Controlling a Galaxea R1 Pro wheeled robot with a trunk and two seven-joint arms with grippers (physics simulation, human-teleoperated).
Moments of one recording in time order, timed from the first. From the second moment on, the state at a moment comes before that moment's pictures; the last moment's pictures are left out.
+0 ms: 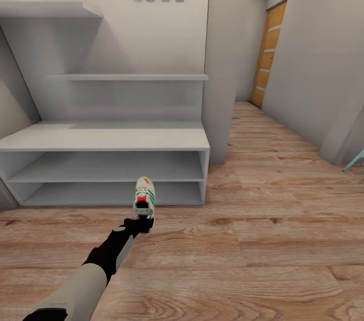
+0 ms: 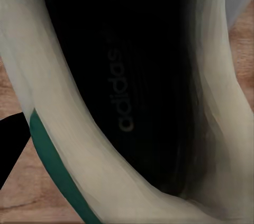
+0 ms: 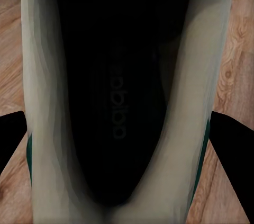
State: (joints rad) left arm -0.71 -0.08 0.03 -0.49 -0.04 0.16 -0.04; right arm -0.70 -0.43 -1.01 -1.05 0.21 0.58 -0.02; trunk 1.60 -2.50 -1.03
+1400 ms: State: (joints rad) left arm -0.72 -0.10 0.02 -0.56 -0.04 0.34 -0.04; right arm -0.70 -0.43 -1.01 -1.05 0.21 0.58 -0.02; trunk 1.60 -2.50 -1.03
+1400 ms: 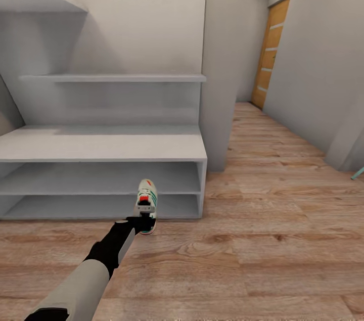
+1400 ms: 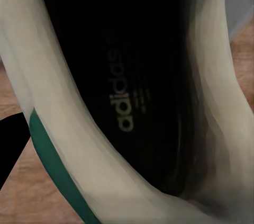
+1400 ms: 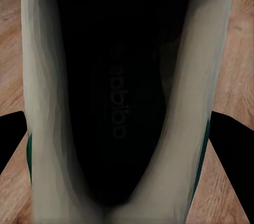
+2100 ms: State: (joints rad) left arm -0.72 -0.10 0.02 -0.56 -0.04 0.34 -0.04; right arm -0.70 -0.43 -1.01 -1.05 0.21 0.58 -0.03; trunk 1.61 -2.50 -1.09
